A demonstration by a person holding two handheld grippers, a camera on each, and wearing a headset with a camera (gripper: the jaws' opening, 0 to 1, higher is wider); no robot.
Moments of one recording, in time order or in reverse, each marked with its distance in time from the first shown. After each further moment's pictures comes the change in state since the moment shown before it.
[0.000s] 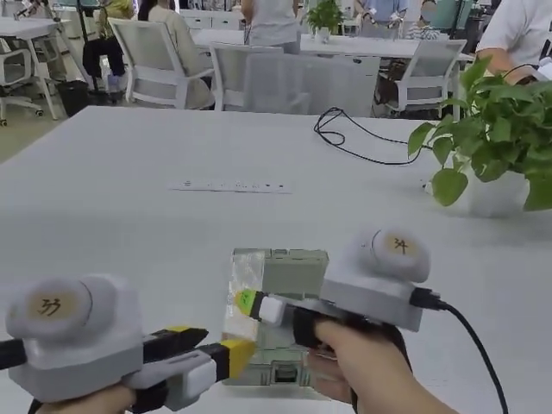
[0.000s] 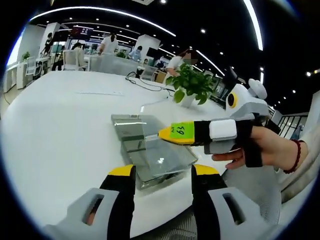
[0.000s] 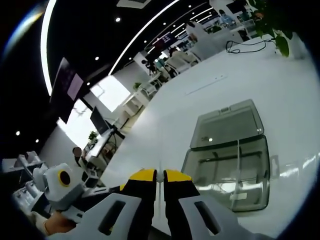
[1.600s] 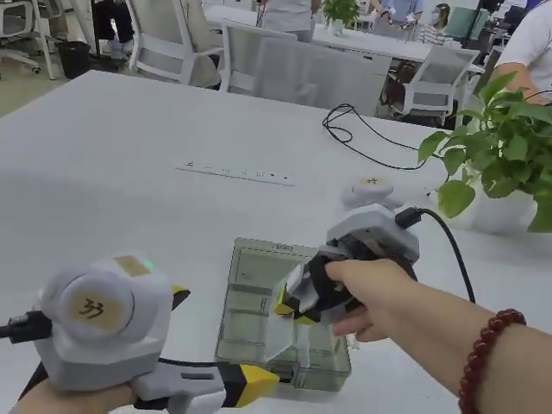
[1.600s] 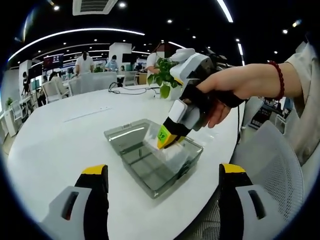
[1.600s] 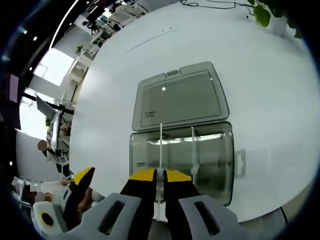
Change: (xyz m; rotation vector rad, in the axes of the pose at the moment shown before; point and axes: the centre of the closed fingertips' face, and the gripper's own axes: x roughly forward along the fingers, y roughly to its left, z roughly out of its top) left arm 0.015 0.001 0.004 0.293 0.010 -0.058; right arm 0.007 -0.076 -0.014 0.196 0.463 -0.424
